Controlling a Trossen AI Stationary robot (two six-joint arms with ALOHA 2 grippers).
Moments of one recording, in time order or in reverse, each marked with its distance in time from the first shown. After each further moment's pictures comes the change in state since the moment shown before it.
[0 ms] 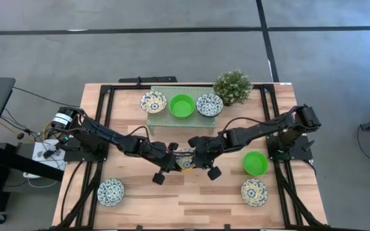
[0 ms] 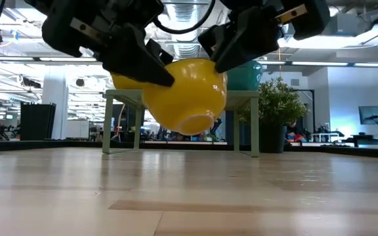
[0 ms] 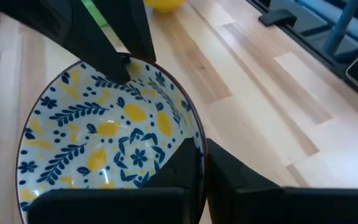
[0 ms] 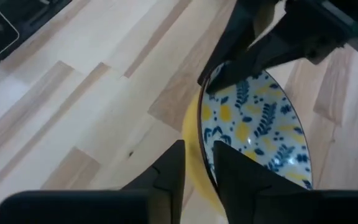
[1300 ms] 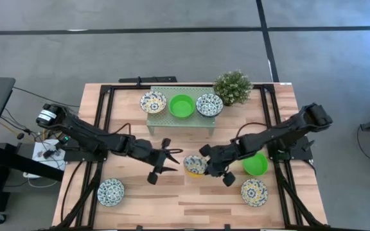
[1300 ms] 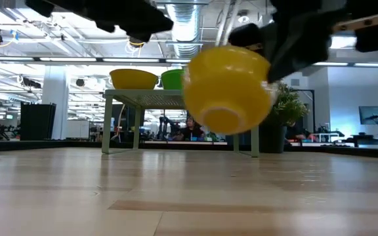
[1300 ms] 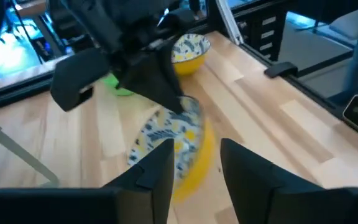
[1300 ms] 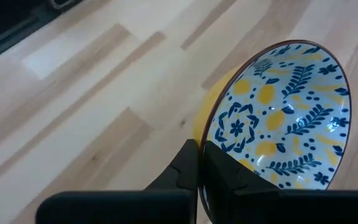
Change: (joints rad) left arm -0.054 -0.208 -0.050 0.037 -0.129 0.083; right arm 0.100 -0.110 -0.198 0.089 0.021 -0.073
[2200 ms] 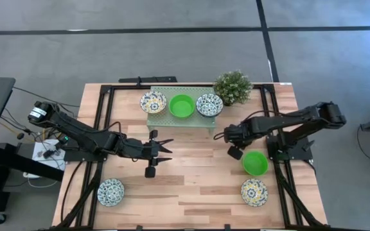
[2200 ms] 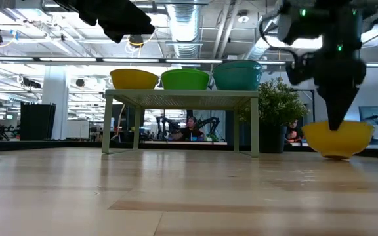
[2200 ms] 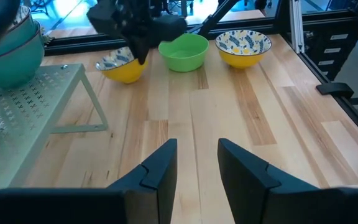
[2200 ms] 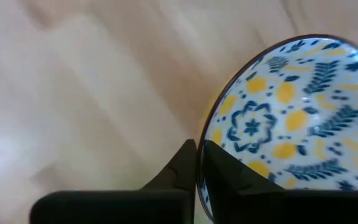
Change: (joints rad) left arm -0.052 -0.167 -0.018 -0.194 -0.289 -0.259; right arm -0.237 -0.235 -0.131 -0.740 0.227 1.007
